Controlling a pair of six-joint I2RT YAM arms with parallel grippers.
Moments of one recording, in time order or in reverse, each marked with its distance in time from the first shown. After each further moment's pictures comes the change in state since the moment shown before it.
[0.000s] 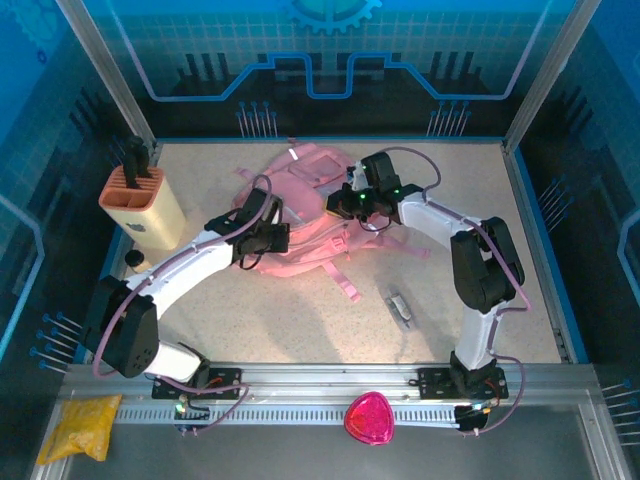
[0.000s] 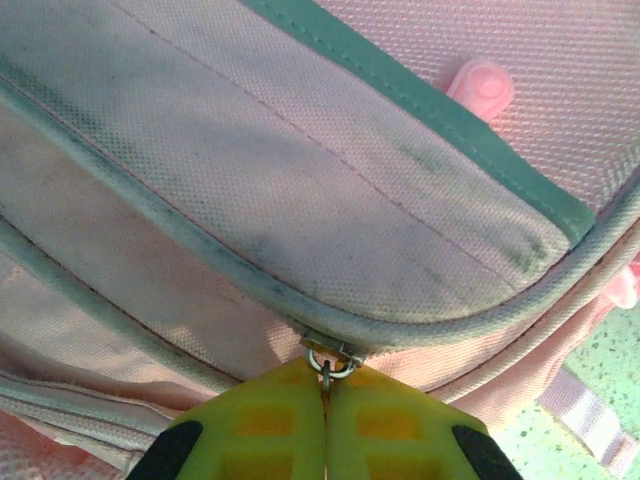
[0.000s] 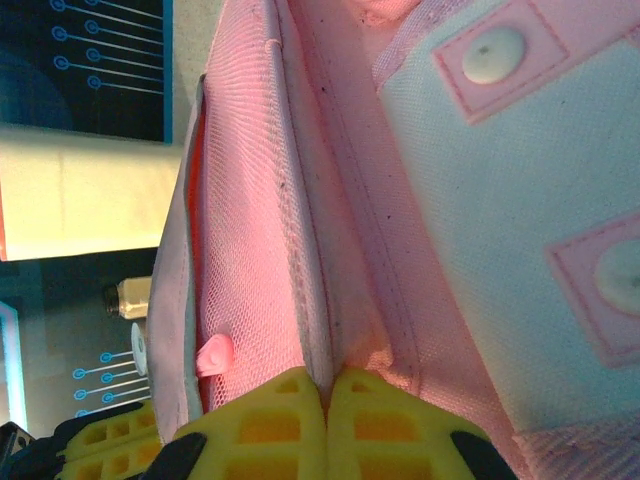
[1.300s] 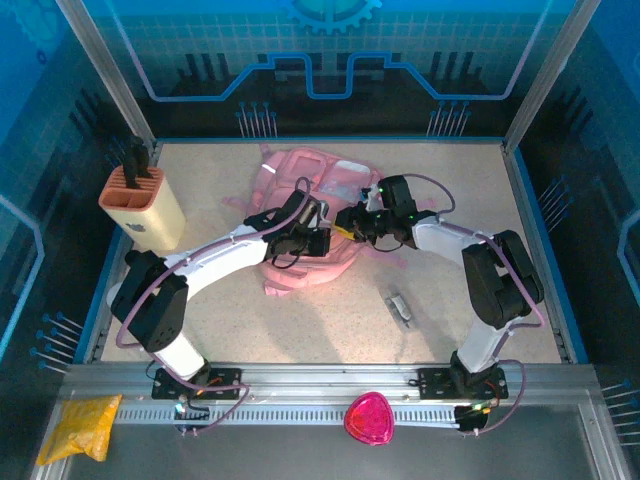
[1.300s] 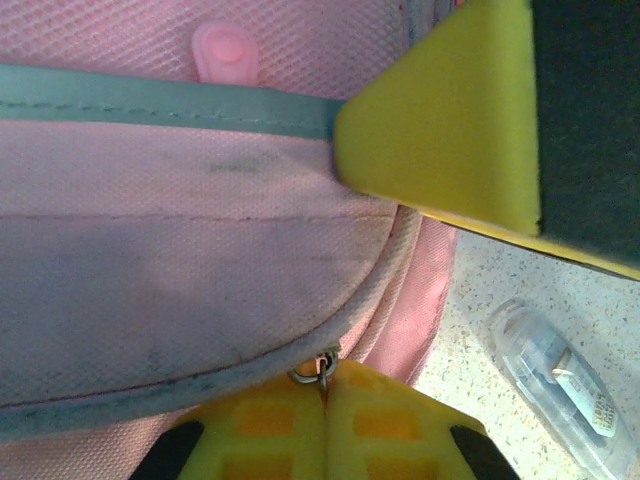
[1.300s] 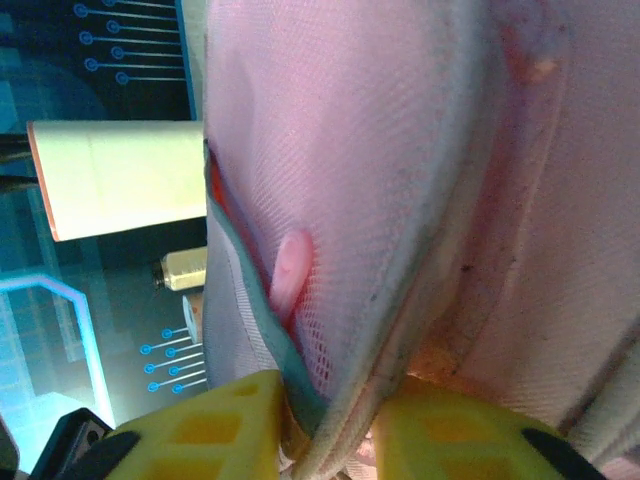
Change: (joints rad) left arm -0.183 0.197 0.133 0.102 0.177 -0.113; right arm -0.032 -0.135 -0.330 0.241 -0.113 0.192
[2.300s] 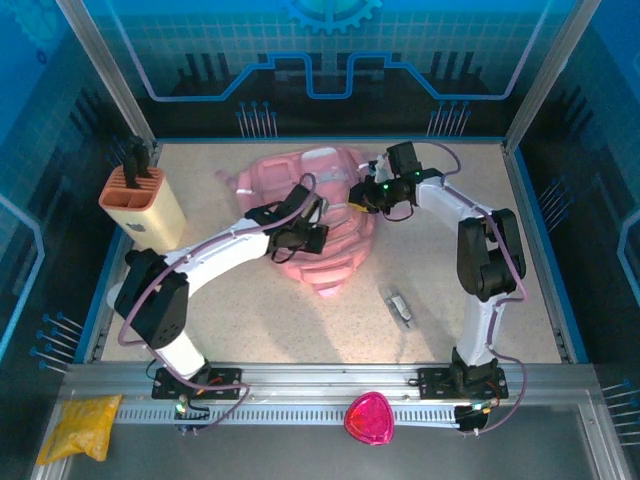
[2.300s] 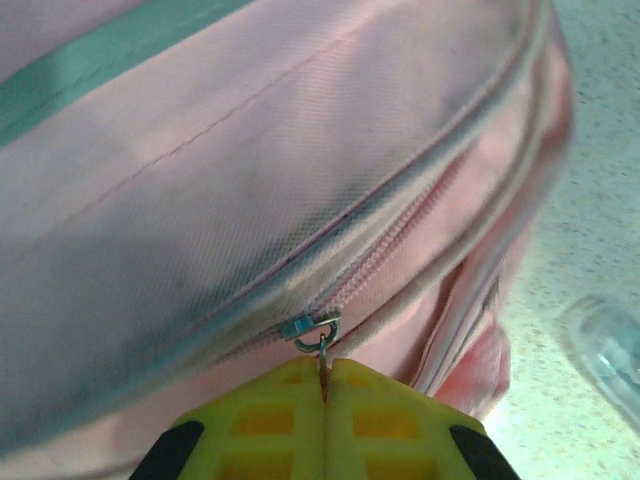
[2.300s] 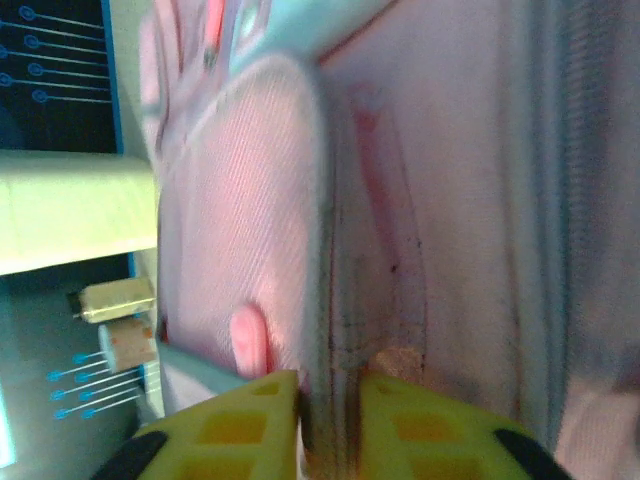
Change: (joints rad) left arm -0.004 0.032 0.087 -0.119 -0.082 0.121; right arm -0.126 0.205 0.445 -0.464 0.041 -0.362
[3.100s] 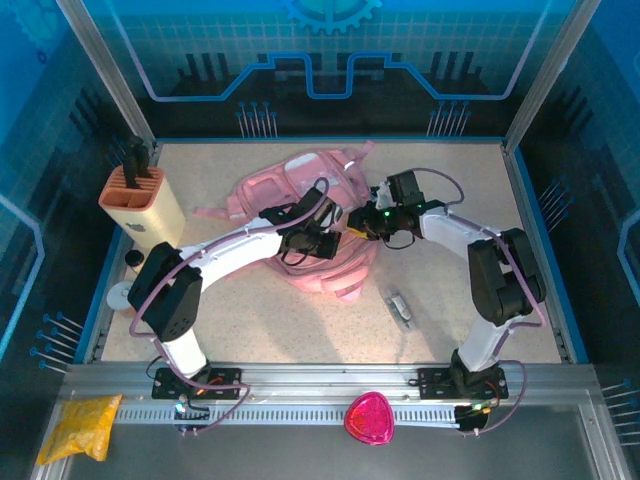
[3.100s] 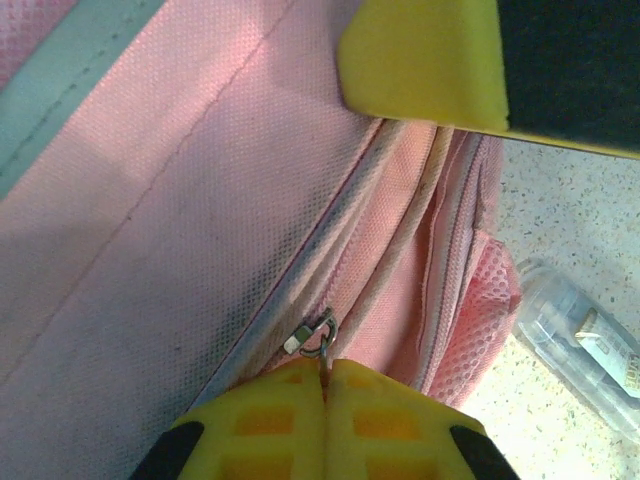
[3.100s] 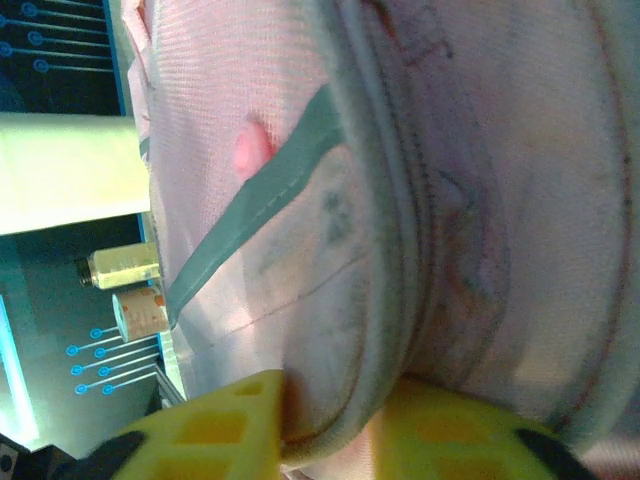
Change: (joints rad) left arm -0.037 0.061 0.043 -0.020 0.076 -0.025; right arm 0.060 -0.196 -0.369 0.219 -0.013 0.153
